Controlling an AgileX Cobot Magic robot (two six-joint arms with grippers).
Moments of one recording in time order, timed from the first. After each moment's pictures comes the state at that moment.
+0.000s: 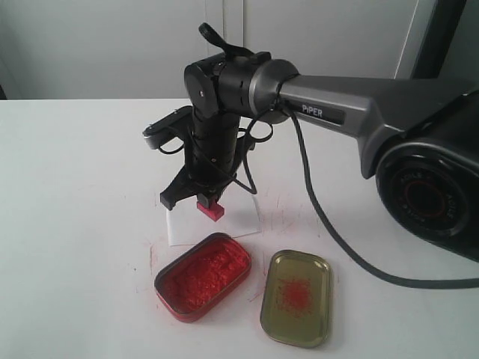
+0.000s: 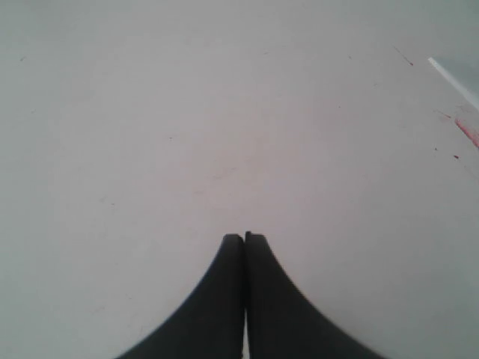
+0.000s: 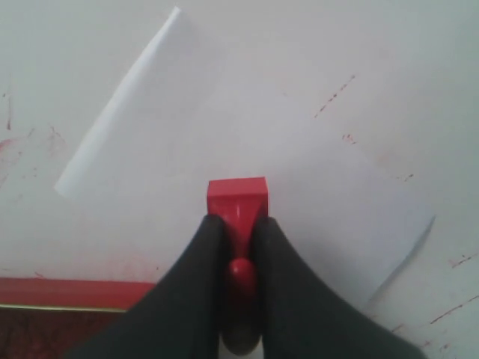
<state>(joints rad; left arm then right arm) 0.00 0.00 0.02 -0.12 0.50 0.16 0.69 2.29 -1.94 -0.01 1.06 -0.14</state>
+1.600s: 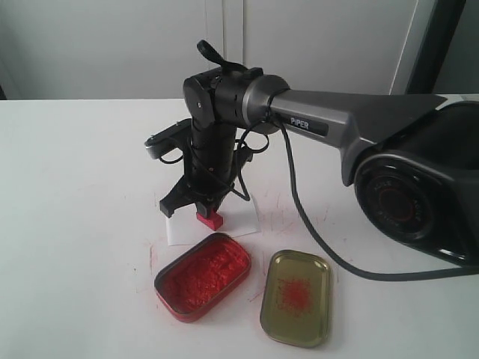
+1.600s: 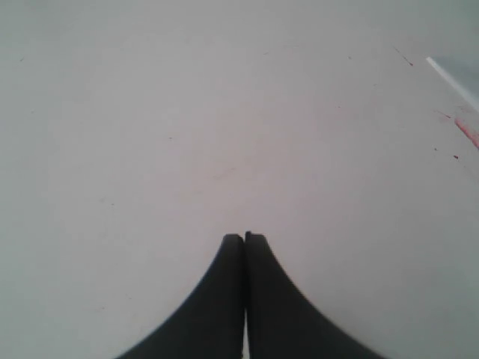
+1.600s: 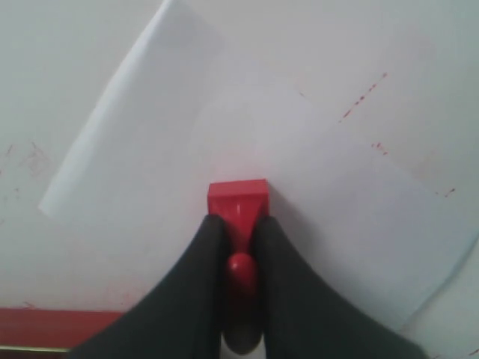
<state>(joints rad) 0.00 0.00 0.02 -0.12 0.50 0.16 0.69 2.40 -1.99 0.02 1.11 -0.13</state>
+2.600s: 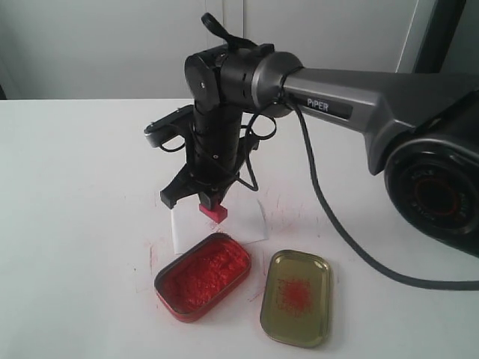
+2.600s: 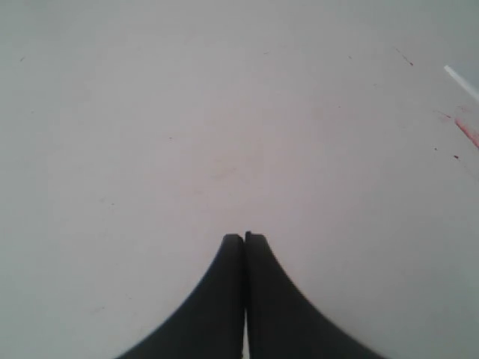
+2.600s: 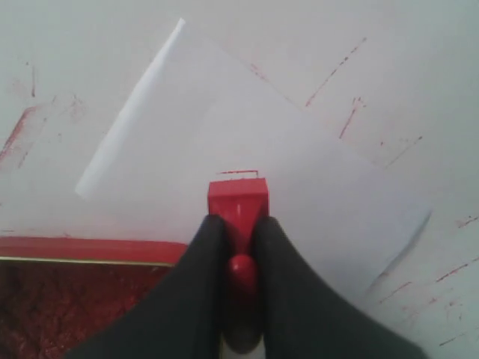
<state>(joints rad) 0.00 0.00 0.02 -0.12 0.50 0.16 0.69 2.26 -1.95 0.02 1.13 -0.13</state>
